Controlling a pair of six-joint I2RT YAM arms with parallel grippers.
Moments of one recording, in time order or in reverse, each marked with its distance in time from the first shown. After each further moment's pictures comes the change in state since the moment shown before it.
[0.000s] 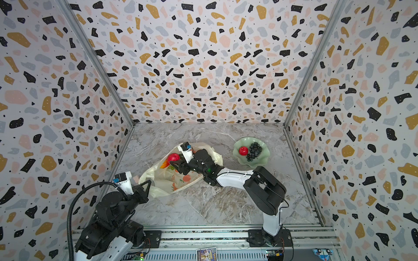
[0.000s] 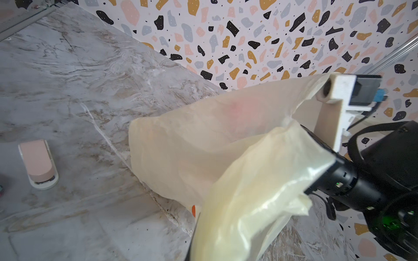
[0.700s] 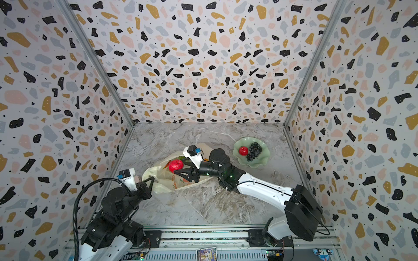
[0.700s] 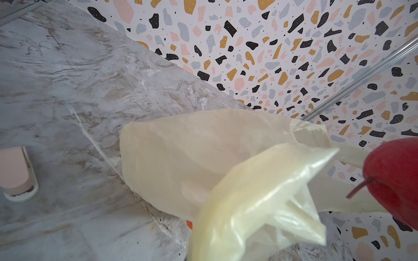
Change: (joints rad) left arm 0.000 0.058 -0.039 0.101 0.015 -0.008; right arm 0.000 -0.385 -0.115 -0.205 -0.255 -0.098
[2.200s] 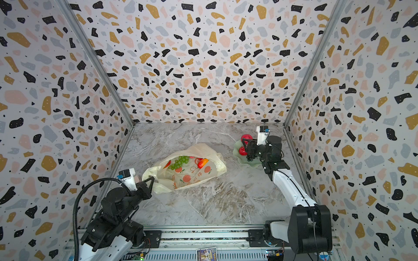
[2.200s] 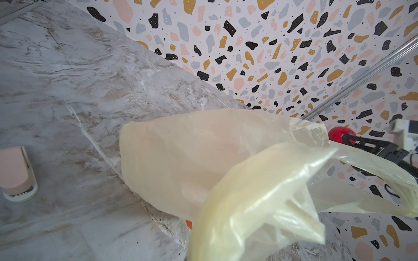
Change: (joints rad) left arm 0.000 -0.002 0.000 0.000 0.000 0.000; right arm -0.885 -0.114 -0.179 -0.238 0.105 0.180
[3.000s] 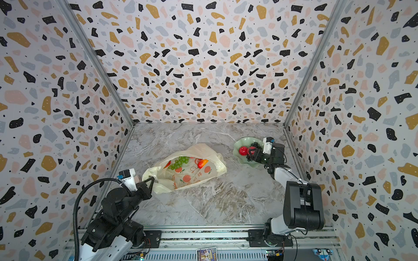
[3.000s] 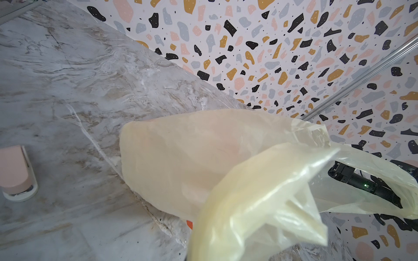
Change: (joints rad) left arm 0.000 -0.007 -0.006 0.000 0.000 0.000; right arm -0.114 0.177 -0.068 0.029 -0.060 0.056
